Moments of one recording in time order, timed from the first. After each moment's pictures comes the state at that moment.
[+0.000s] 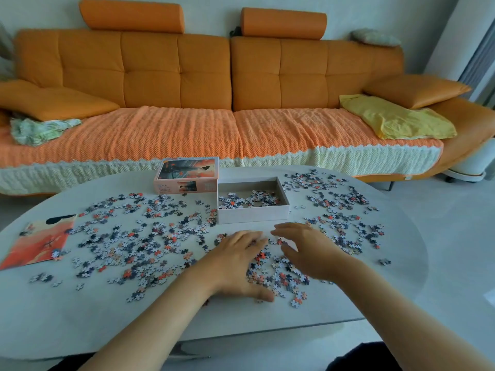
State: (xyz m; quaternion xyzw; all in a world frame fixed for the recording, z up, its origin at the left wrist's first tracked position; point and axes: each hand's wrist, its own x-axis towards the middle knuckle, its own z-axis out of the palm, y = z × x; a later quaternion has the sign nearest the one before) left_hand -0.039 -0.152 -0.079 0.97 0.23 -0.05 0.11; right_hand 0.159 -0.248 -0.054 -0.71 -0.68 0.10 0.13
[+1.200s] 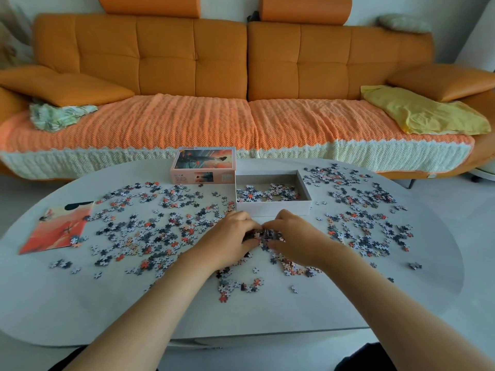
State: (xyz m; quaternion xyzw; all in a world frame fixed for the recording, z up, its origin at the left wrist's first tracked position) left_hand -0.057 -0.108 -0.079 0.93 0.30 0.12 0.19; right_hand 0.117 -0.194 -0.056 -0.70 -0.69 0.16 0.10
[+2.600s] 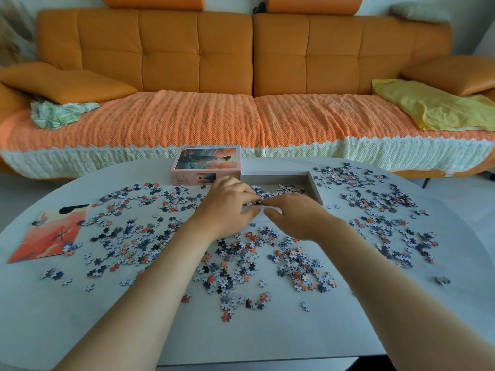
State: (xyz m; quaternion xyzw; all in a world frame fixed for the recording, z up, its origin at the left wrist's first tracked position) left_hand -0.040 -0.039 -0.064 0.94 0.28 0.21 0.04; right_hand 0.135 -0.131 -0.047 -0.70 -0.70 0.10 0.09
